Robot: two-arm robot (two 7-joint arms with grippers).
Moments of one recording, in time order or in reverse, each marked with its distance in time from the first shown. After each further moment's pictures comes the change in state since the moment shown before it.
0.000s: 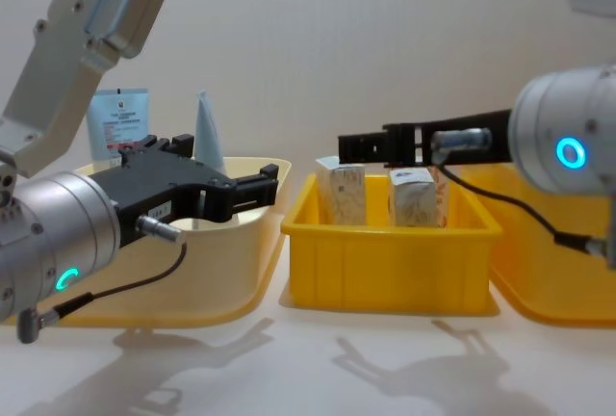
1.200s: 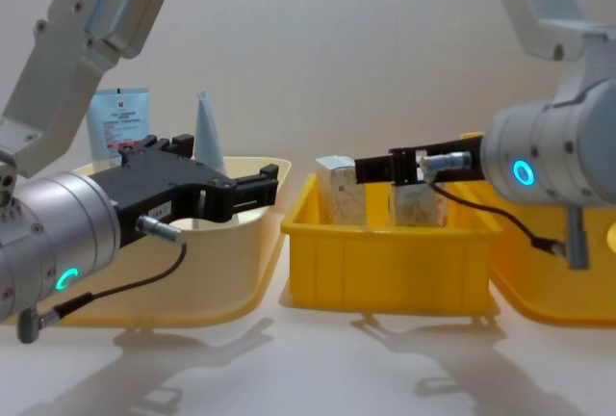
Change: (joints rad) left arm 0.000 0.000 0.000 0.000 0.000 0.000 0.000; right arm 0.108 -0.064 0.007 0.198 -0.077 -0.024 -0.052
